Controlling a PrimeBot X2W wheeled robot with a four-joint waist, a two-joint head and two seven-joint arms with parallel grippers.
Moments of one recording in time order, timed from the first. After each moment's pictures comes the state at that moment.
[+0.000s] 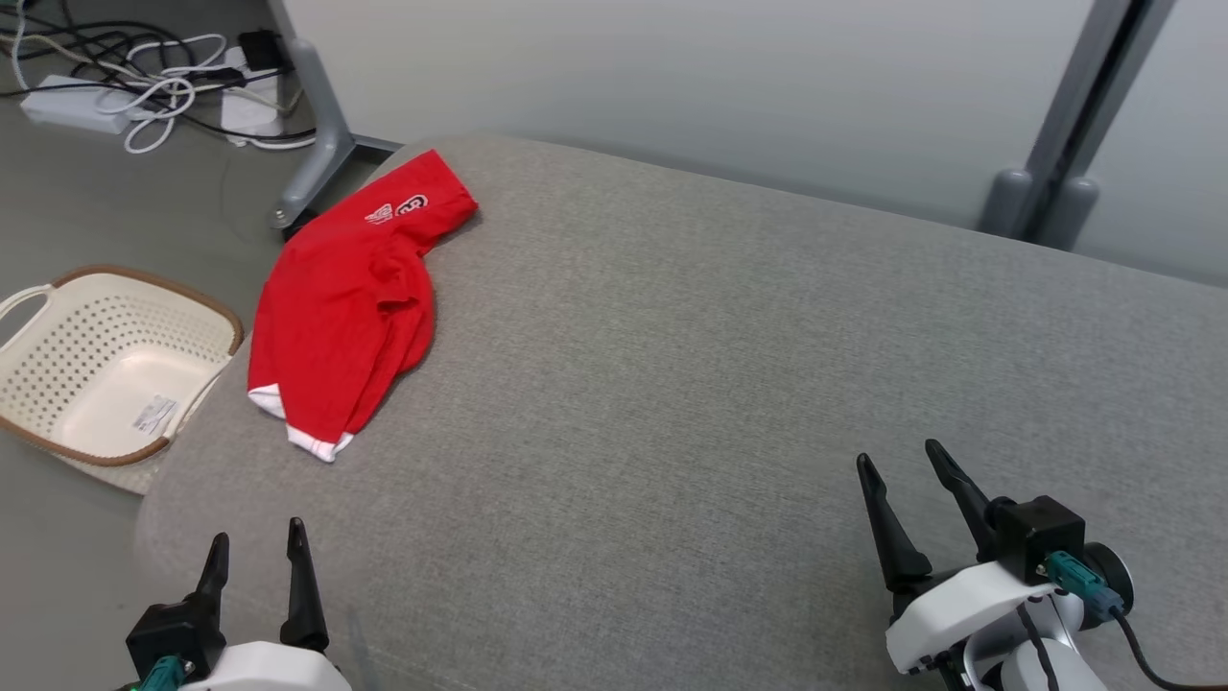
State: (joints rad) left arm -0.02 0.05 0.06 0.39 -0.20 0.07 -0.26; right arm -0.20 -0.05 0.17 0.46 0.16 0.13 -0.26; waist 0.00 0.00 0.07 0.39
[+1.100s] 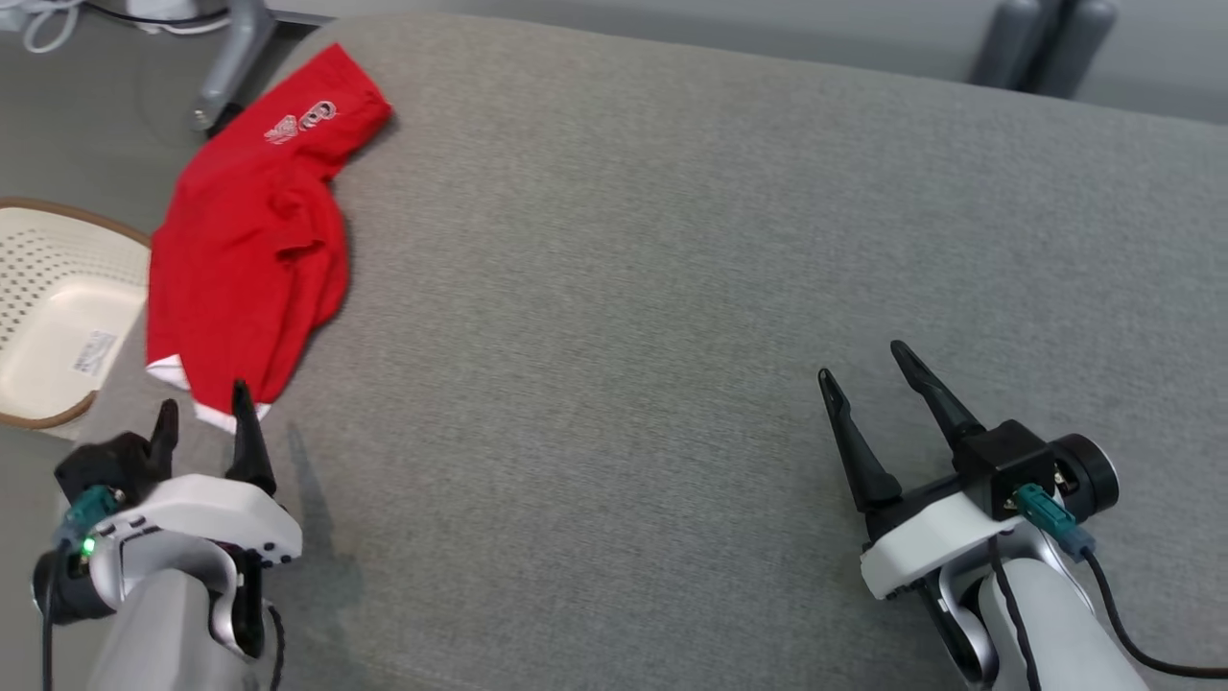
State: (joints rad) left arm -0.41 0.09 0.15 0.75 -0.25 0.00 -0.26; right arm -0.31 -0.06 0.23 0.37 0.05 0.13 -0.26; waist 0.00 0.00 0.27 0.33
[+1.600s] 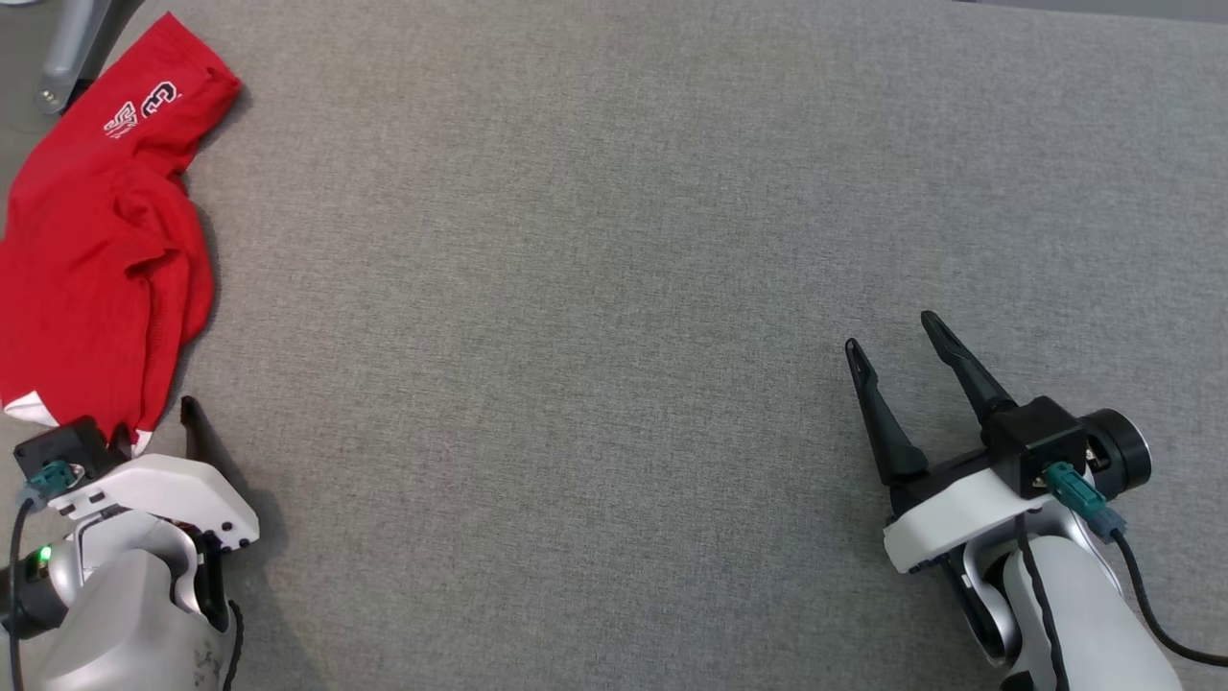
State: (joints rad) left arm -0.60 0.16 0.19 1.12 -0.24 0.05 -0.27; right arm -0.34 -0.09 0.21 0.35 0.05 0.13 -0.26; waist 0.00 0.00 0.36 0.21
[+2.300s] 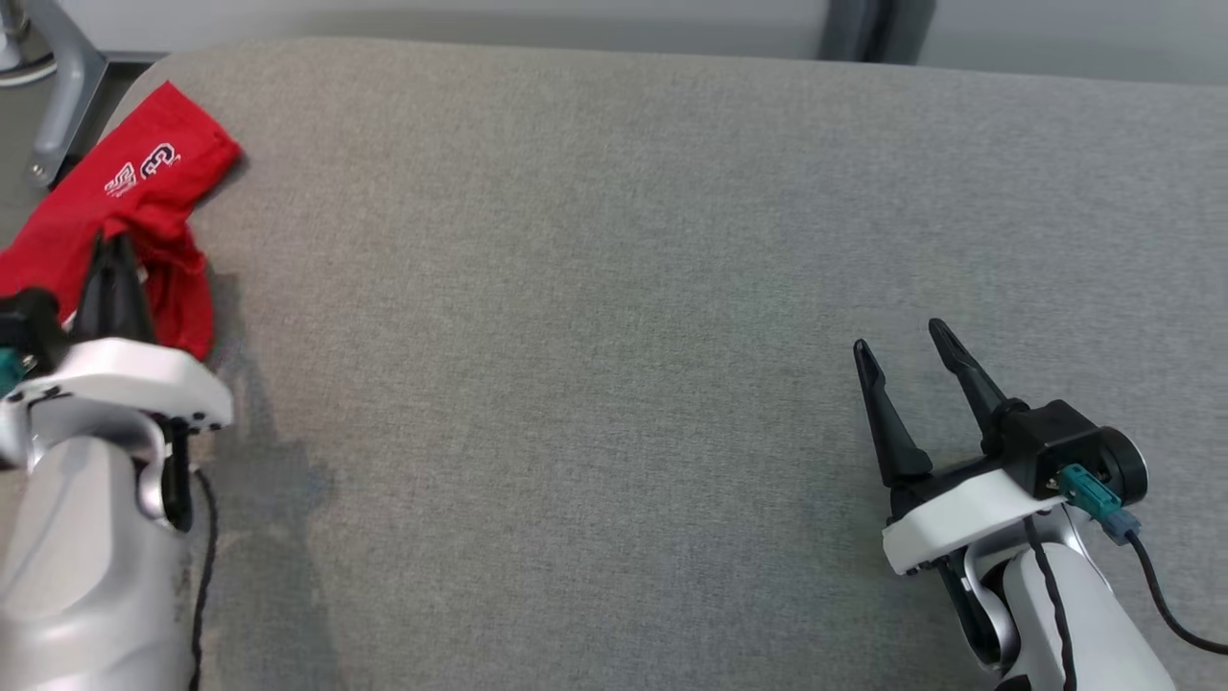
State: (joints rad) left arm -0.60 0.18 0.19 0.75 -0.15 -0.03 -0.26; right arm -0.33 -0.06 0.17 0.37 0.10 0.13 -0.26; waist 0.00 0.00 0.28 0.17
